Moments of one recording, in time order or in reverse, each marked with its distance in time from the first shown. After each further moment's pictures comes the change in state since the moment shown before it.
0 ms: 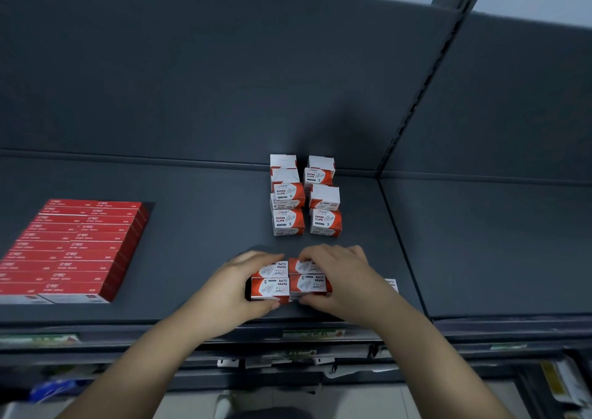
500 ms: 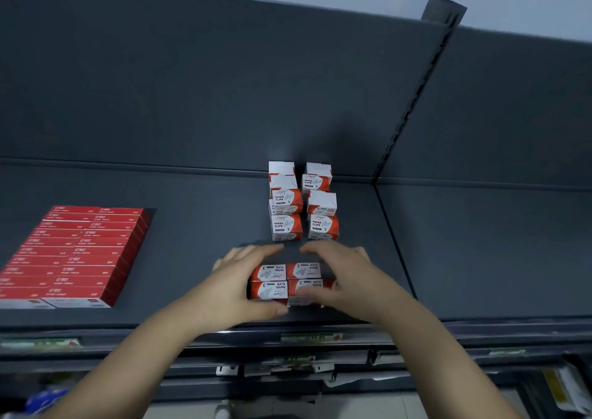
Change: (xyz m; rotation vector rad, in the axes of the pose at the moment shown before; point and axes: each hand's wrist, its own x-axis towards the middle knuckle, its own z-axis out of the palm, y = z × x) left_hand 0.005 0.012 -0.015 0.217 -0.099 -0.018; right_hand -0.006 -0.003 -0.024 0.185 -0.061 0.098
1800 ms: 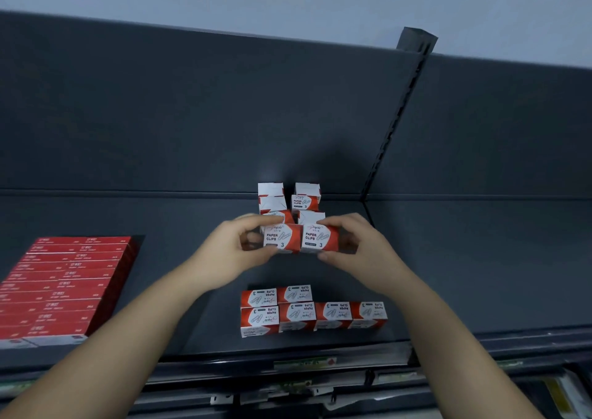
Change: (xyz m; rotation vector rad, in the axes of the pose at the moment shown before) left_hand 0.063 0.025 -0.045 -0.521 0.164 0.013; right_hand 0.022 0.031 -0.040 0.466 0.317 0.039
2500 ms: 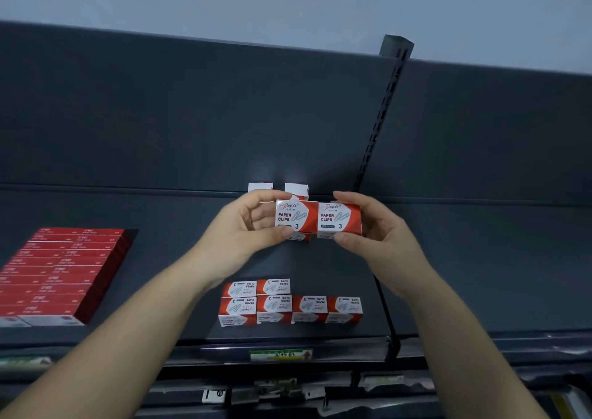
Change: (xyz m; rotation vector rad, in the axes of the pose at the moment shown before) left_hand -0.008 0.063 0.042 -0.406 0.069 0.005; right_hand -0.040 -0.018 -0.046 0.549 0.019 -0.131
